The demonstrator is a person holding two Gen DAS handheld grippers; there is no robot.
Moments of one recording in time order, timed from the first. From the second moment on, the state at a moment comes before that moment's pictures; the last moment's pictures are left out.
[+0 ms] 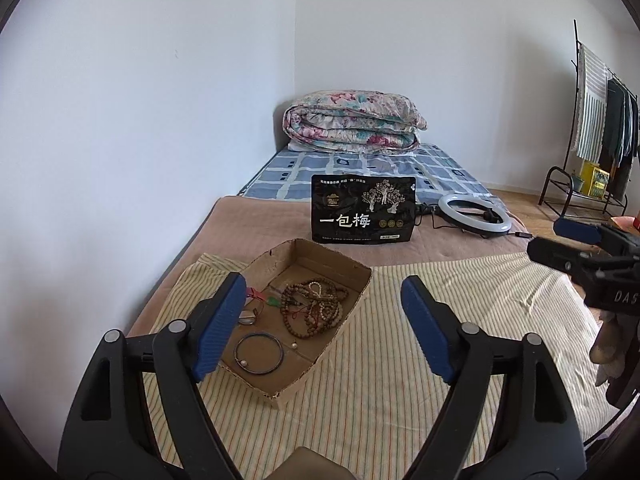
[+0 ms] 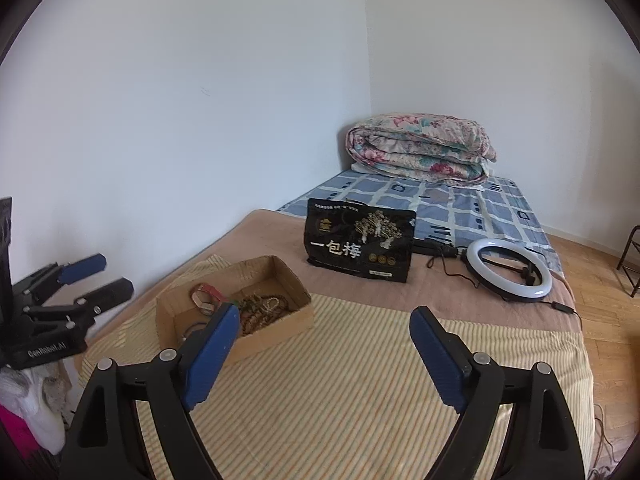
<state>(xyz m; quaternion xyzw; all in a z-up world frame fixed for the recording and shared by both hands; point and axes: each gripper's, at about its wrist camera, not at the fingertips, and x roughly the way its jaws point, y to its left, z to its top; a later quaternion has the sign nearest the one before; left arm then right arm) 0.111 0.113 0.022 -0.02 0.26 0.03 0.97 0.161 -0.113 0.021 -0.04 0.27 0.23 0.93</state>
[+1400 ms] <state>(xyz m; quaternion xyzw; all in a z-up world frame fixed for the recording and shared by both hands) 0.118 0.114 0.014 -0.01 0.27 0.07 0.96 0.166 -0.129 -0.022 -0.03 0.30 0.17 0.94</state>
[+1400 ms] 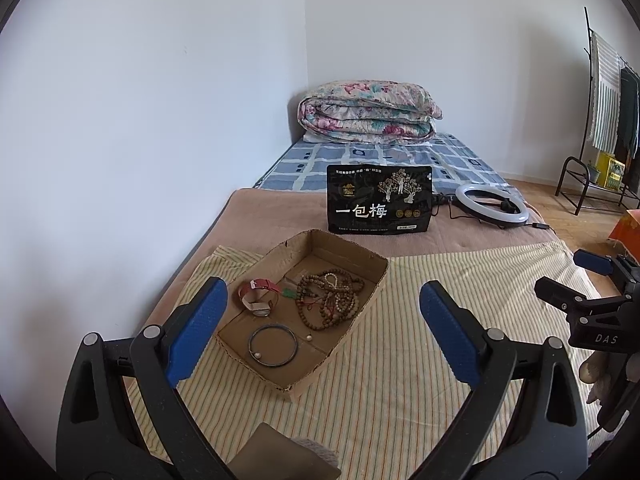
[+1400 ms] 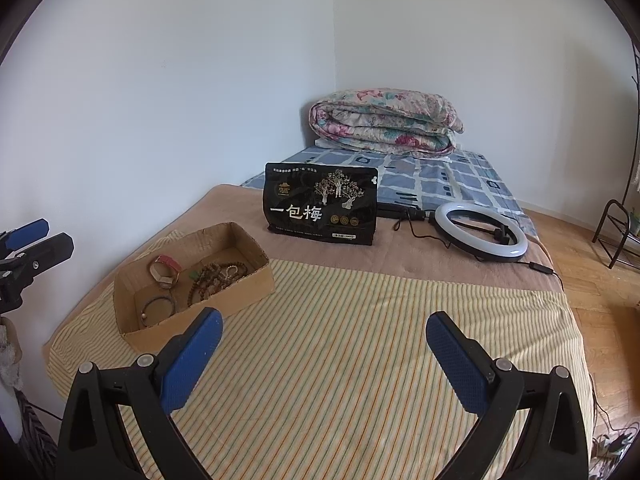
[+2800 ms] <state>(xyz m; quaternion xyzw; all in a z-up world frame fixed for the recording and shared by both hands) 0.117 0.114 0.014 -0.01 0.28 0.06 0.96 0.164 -0.126 -0.021 -0.03 0.30 0.17 0.94</state>
